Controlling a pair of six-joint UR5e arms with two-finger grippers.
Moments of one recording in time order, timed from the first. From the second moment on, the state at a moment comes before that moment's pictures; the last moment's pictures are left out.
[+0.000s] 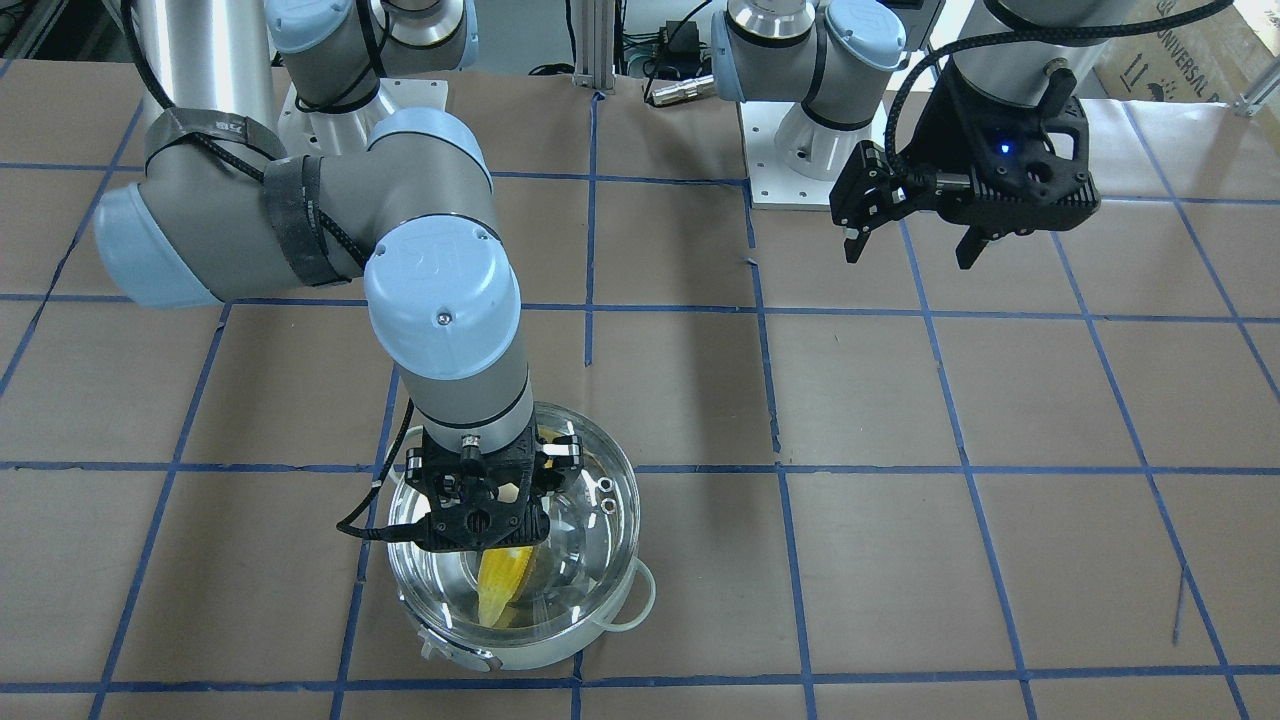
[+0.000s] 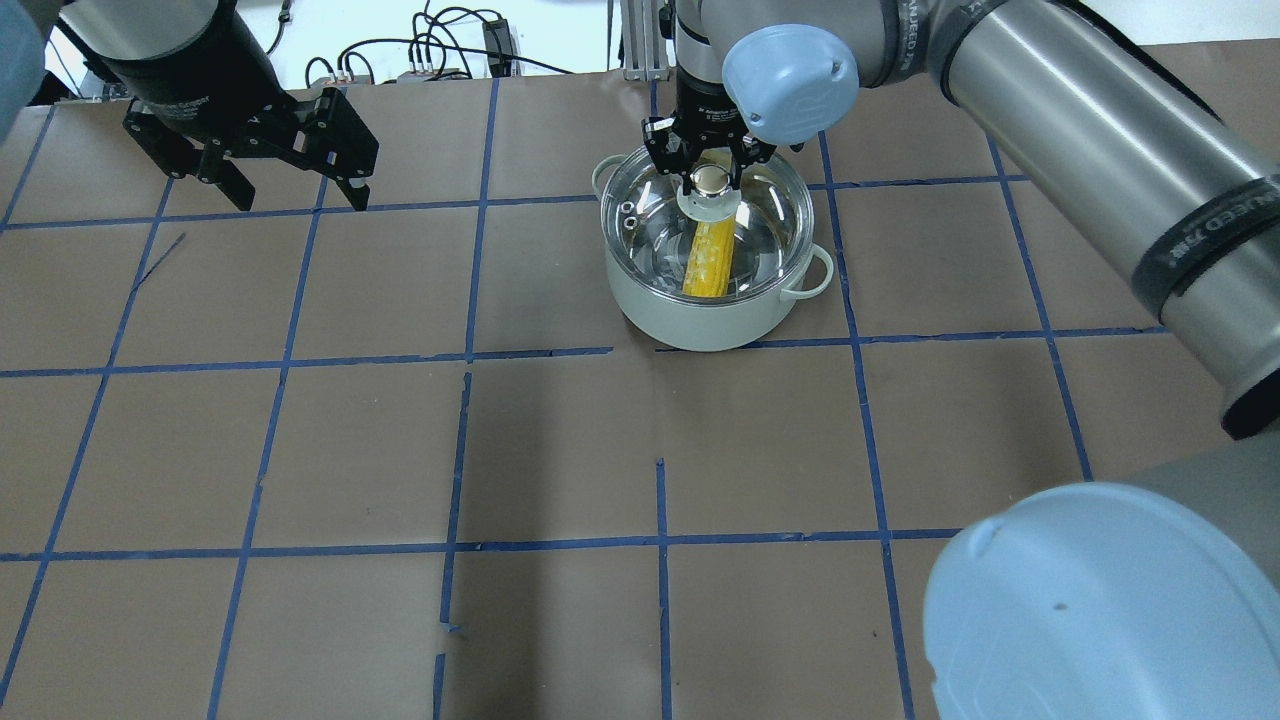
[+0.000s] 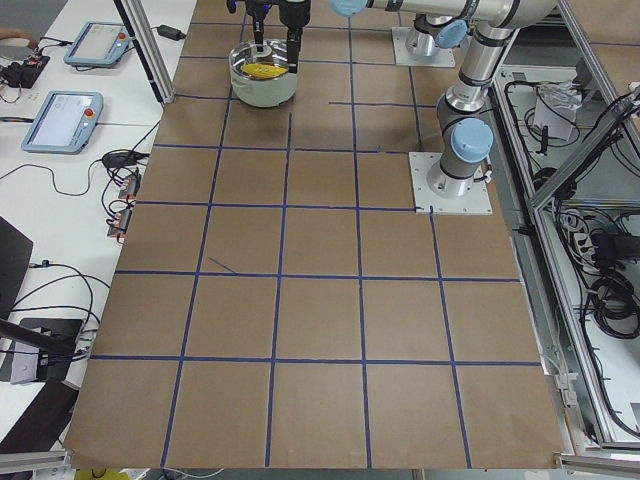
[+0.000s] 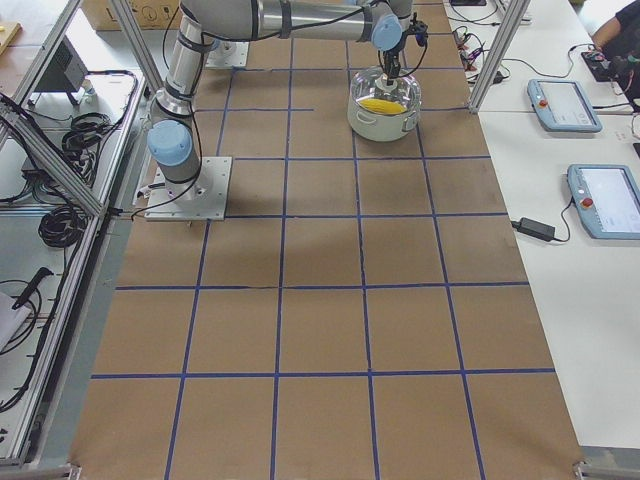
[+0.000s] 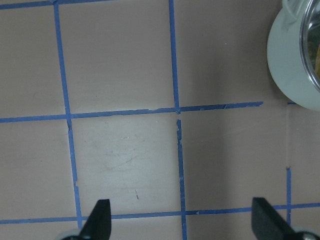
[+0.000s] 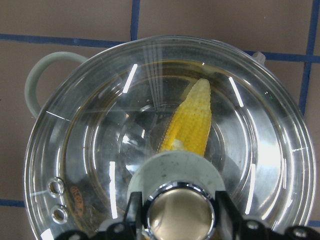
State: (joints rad) left arm -1.54 -1.60 -1.45 -1.63 1.58 0.08; right arm 1.82 -1.04 1.24 -1.82 -1.57 0.17
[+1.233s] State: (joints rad) left arm -1.54 -1.60 -1.45 -1.63 1.58 0.08; right arm 1.81 -1.06 1.18 -1.79 -1.59 0.16
